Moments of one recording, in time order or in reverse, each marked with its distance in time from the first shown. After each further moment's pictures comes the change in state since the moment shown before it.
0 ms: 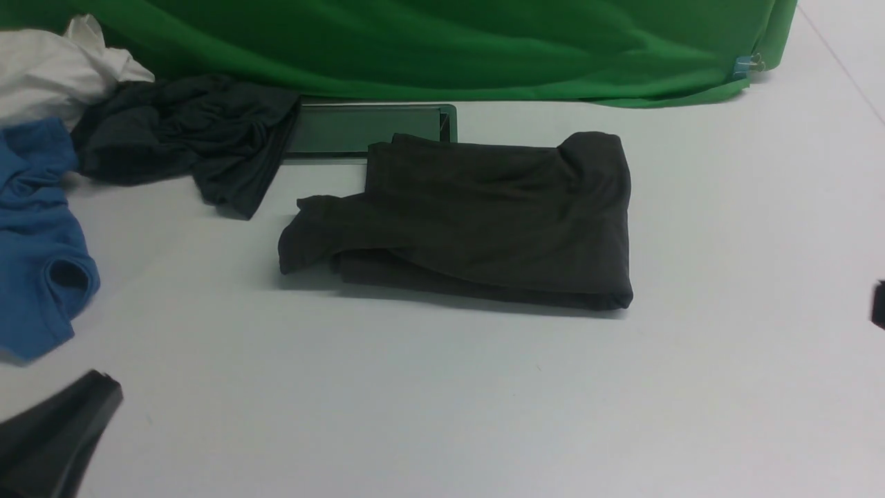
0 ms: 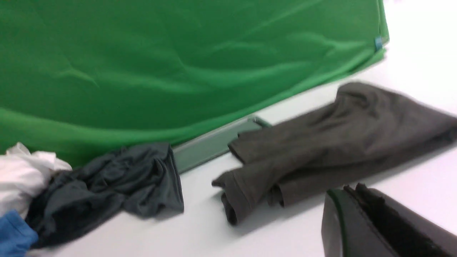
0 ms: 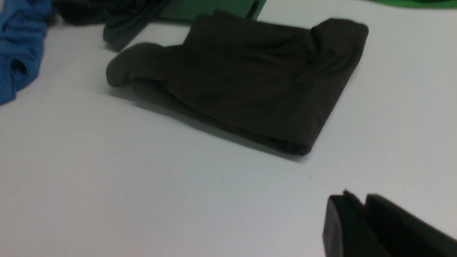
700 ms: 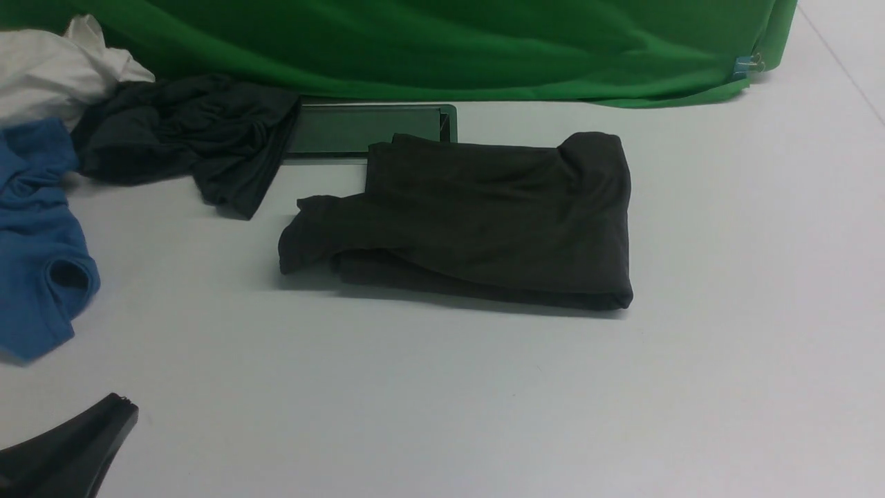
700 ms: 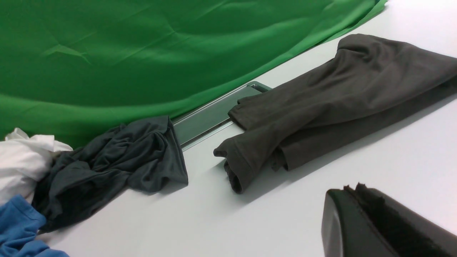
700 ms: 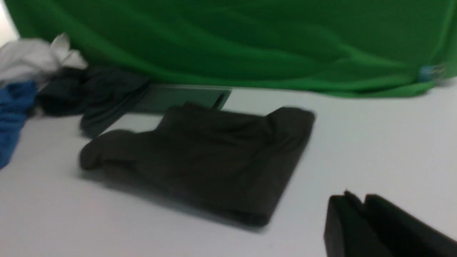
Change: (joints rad) right arm -0.092 -0.210 0.141 -0.033 -0.203 -0.010; left arm 0.000 0.000 0.026 0.085 0.022 0.002
